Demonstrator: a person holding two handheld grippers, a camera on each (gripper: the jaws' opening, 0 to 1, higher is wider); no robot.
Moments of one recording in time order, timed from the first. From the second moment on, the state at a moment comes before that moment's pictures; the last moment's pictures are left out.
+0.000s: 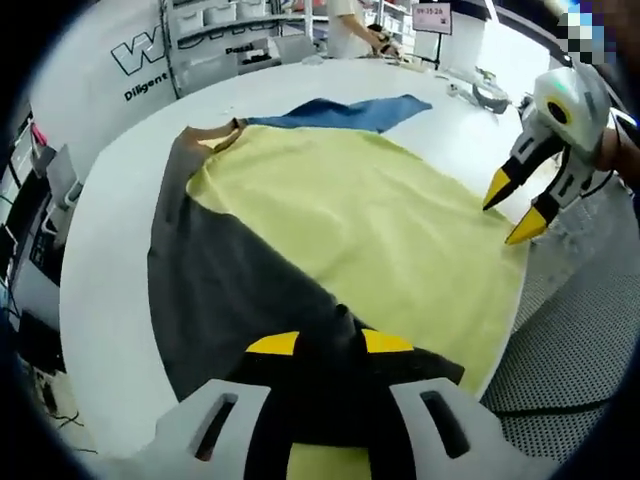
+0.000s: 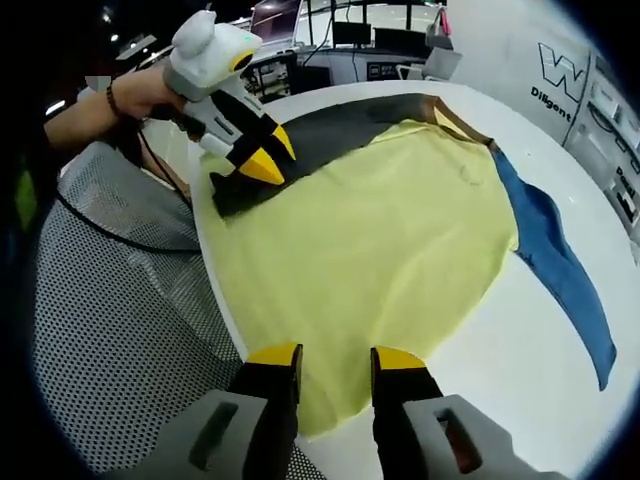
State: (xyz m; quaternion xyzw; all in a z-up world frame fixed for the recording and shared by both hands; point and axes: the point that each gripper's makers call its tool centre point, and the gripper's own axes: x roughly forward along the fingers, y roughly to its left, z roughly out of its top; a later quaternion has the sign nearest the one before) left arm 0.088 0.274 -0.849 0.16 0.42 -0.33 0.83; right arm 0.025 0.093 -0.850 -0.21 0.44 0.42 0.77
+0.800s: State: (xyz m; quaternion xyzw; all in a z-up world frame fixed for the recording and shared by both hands) left arm 0.139 0.348 -0.801 0.11 0.38 -0.17 0.90; right arm 0.025 0.092 -0.858 -0.25 0.45 0.43 0.74
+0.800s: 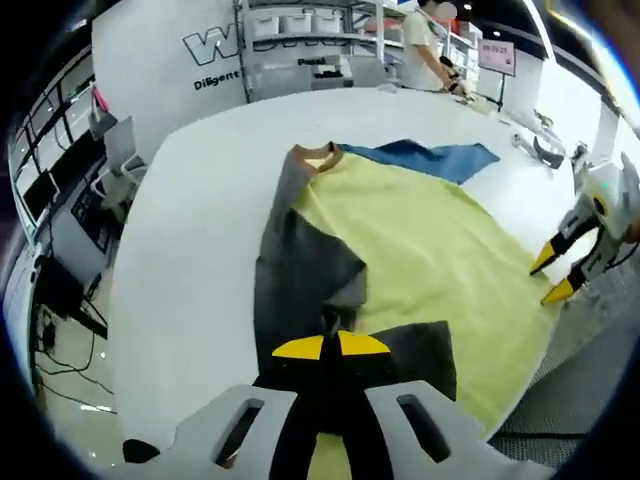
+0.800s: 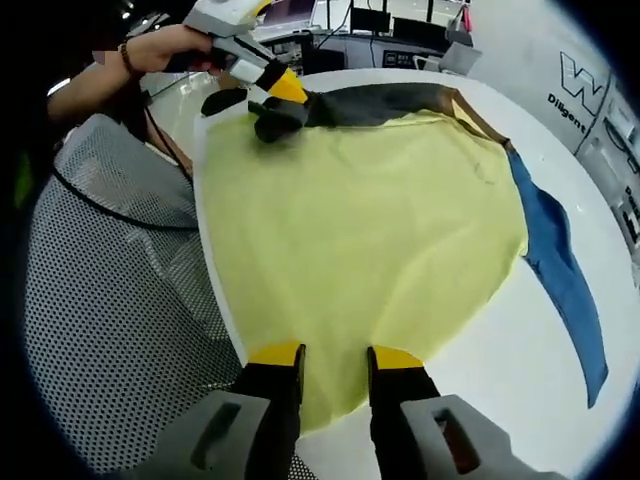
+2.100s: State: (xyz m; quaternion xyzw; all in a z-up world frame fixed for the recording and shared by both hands) left arm 0.234 0.459 -0.813 0.21 0.36 -0.01 0.91; right arm 0.025 0.091 -0.858 -0.24 0.45 0.42 0.75
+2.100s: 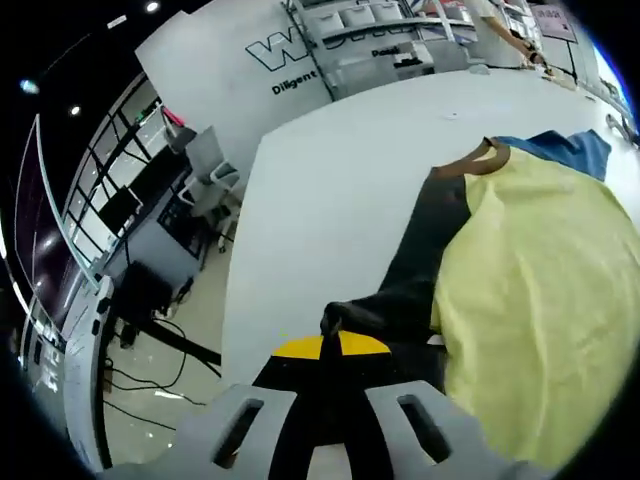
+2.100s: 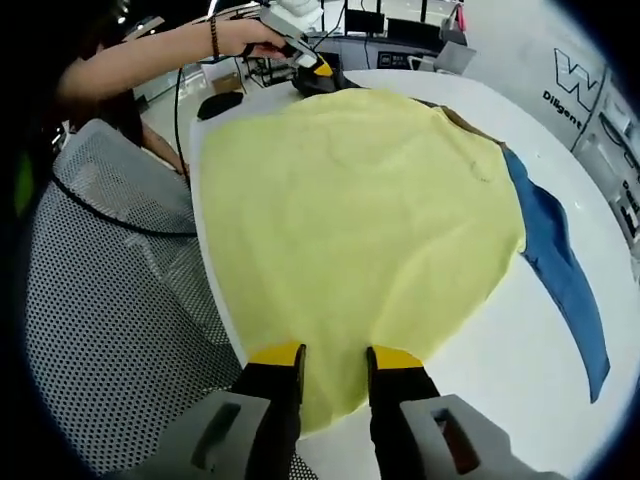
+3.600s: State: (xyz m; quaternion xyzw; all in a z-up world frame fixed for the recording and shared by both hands) left arm 0.303 0.379 -0.828 0.20 0.36 -0.18 0.89; right arm 0.025 0.092 -0.857 -0.22 0.45 0.42 0.75
